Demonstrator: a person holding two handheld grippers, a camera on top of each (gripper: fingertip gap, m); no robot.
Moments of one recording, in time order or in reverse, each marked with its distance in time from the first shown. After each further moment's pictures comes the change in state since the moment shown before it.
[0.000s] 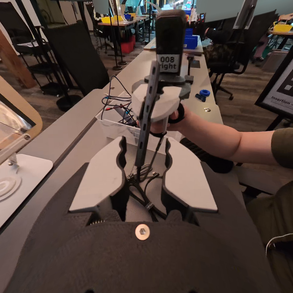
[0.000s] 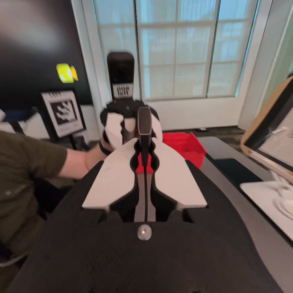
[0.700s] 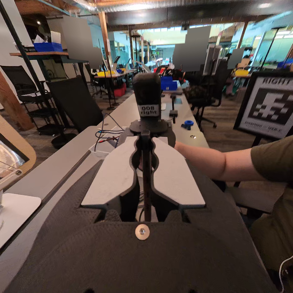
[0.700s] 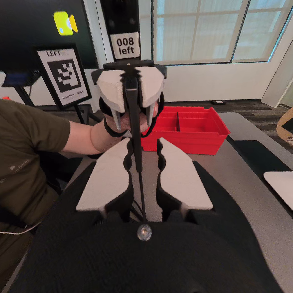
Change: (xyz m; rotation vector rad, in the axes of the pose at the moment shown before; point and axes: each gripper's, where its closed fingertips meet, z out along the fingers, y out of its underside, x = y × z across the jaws) left arm 0.021 -0.029 -0.011 0.253 0.077 0.048; right arm -0.019 0.048 0.034 -0.219 -0.085 -0.005
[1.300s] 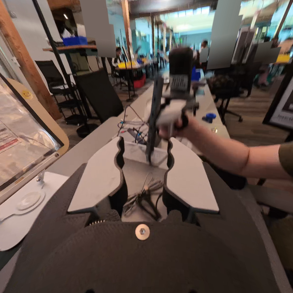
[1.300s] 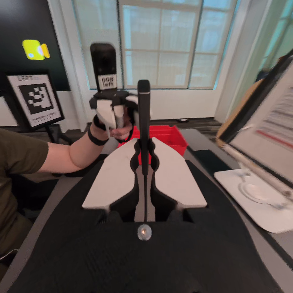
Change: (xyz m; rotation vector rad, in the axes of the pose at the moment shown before) left arm -0.027 0.000 -0.022 -0.059 -0.138 0.031; right arm 0.023 -0.045 -0.060 0.137 0.212 -0.054
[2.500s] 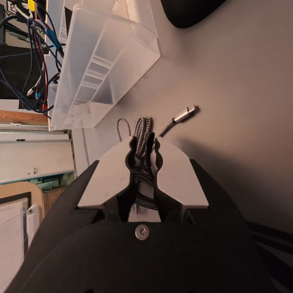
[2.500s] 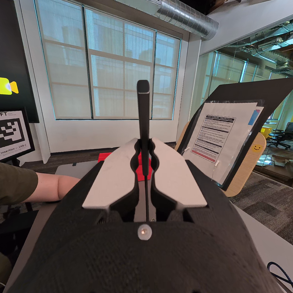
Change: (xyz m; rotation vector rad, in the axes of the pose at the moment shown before) left arm 0.052 0.249 0.115 -0.578 0.166 0.993; right arm 0.009 -0.086 -0.126 0.205 0.239 -0.068
